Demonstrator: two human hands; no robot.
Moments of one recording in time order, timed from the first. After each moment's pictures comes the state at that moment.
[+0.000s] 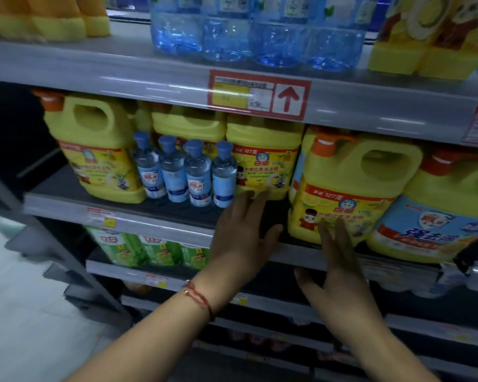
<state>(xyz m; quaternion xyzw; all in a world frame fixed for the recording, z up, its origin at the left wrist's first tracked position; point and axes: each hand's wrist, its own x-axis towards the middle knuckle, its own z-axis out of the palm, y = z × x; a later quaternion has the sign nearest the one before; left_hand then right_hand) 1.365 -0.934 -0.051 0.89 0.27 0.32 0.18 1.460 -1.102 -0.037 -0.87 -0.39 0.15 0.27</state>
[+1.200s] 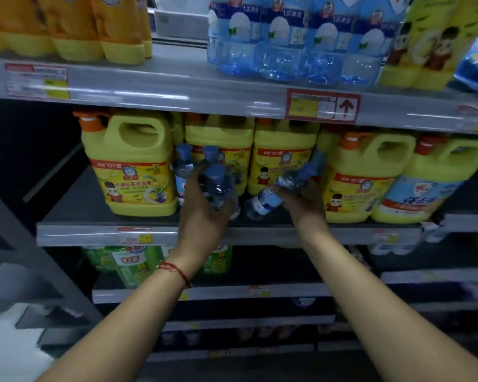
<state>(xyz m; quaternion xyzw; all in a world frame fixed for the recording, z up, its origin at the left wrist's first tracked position) 1.256 -0.823 -0.024 0.74 0.22 0.42 0.48 1.404 -0.948 -0.018 -0.70 -0.17 0.11 0.69</state>
